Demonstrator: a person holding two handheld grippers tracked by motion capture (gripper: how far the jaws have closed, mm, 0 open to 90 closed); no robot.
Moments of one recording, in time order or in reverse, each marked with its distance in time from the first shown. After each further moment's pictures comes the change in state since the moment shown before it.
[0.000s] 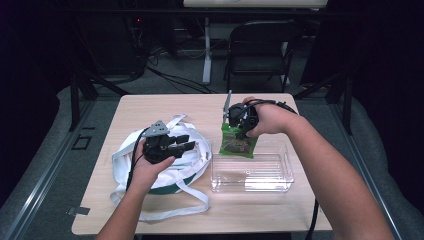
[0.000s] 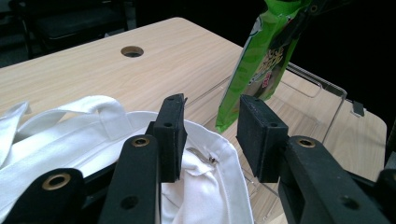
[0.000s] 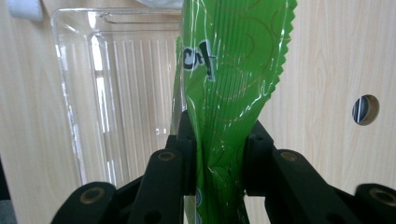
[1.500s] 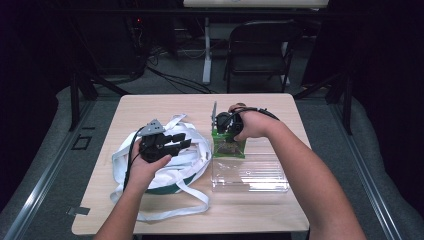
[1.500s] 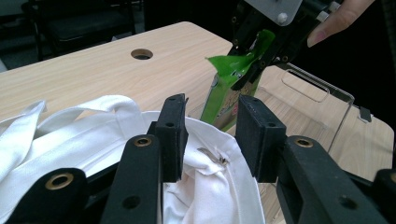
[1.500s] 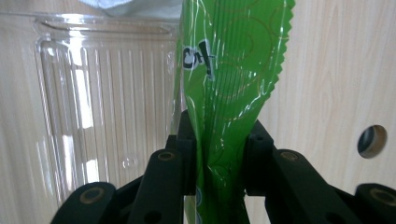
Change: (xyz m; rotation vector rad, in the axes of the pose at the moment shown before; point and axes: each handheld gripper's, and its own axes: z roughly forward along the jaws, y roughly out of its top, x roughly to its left) left arm 0.007 -0.002 -0.006 -0.014 0.020 -0.009; right arm -0.011 0.023 0.059 0.028 -0.009 -0.061
